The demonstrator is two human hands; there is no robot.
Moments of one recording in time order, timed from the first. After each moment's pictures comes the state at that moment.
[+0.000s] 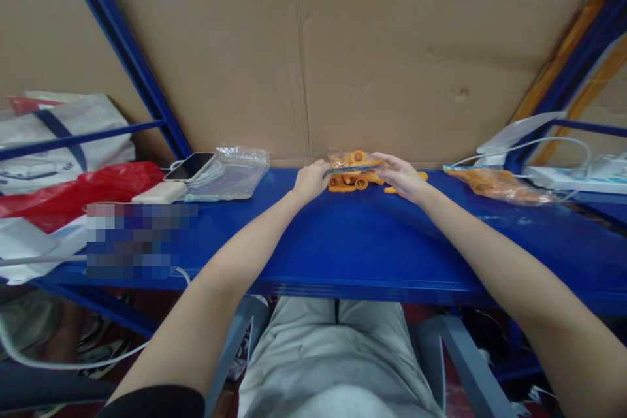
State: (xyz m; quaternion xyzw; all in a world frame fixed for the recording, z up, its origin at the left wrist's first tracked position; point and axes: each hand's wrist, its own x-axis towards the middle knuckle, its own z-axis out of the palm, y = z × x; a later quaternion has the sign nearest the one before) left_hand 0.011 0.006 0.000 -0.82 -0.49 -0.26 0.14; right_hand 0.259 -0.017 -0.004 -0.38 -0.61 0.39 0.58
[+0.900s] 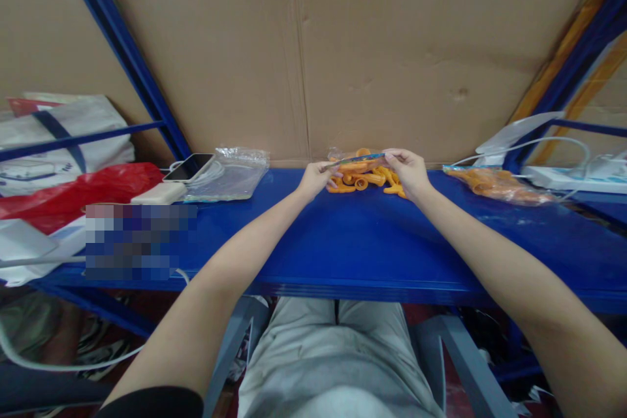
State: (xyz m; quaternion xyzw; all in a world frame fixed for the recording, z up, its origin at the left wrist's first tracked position) left_hand 0.028 0.016 -0.006 -0.66 -0.42 -0.49 -0.39; right_hand 0.260 -0.005 -0.002 -0.37 -0.57 0.27 0.69
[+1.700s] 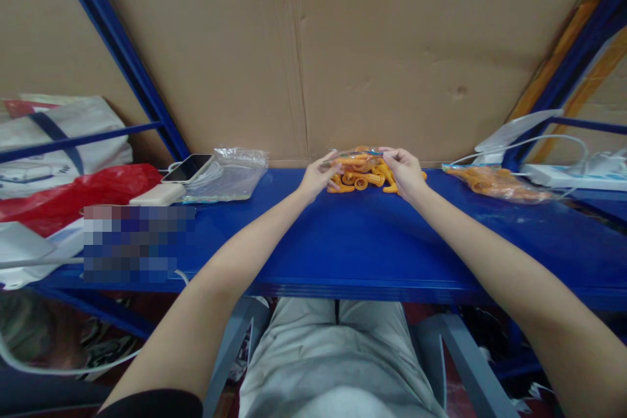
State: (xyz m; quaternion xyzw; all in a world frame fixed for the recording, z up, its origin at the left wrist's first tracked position) left_hand 0.030 0.004 -0.001 -0.66 -0.41 -0.47 -0.41; right_hand 0.254 0.001 -0.007 -0.36 -0.55 0.29 0.70
